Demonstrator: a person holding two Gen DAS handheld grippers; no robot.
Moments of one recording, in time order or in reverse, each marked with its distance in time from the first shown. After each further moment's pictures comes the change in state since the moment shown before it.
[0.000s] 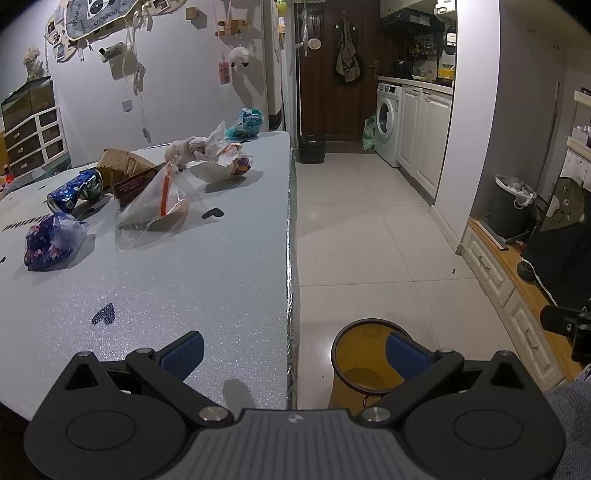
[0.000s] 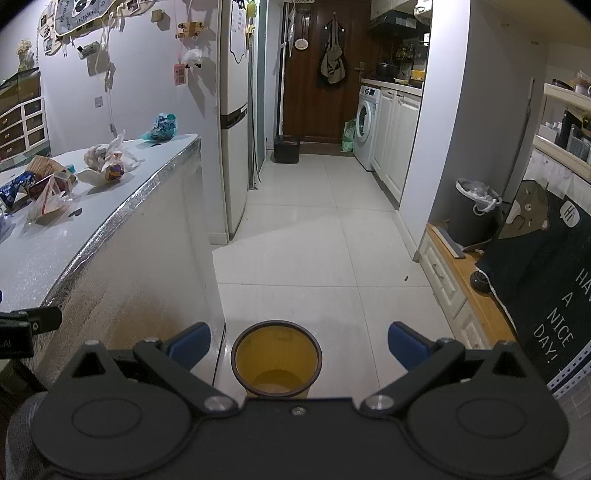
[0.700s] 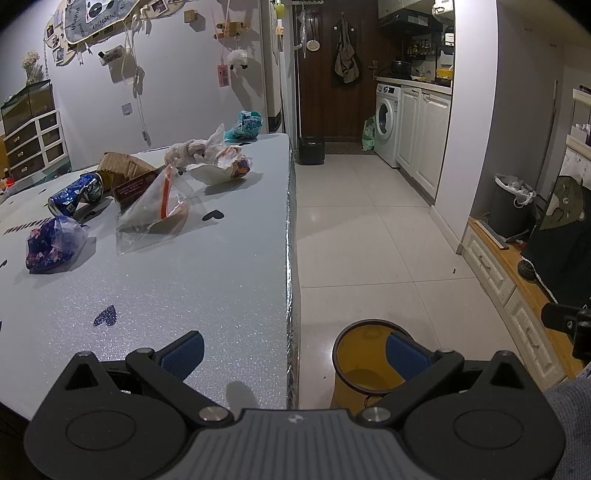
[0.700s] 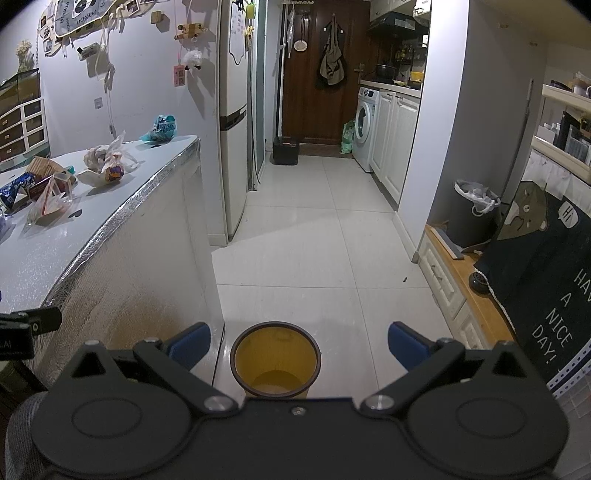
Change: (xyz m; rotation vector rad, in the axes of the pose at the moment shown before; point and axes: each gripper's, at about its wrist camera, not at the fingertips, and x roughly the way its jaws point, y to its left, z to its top) left arm -0.003 -0.001 0.001 0.007 -0.008 0.006; right arm -0.001 0.000 -0.001 0.001 -0.004 -0.002
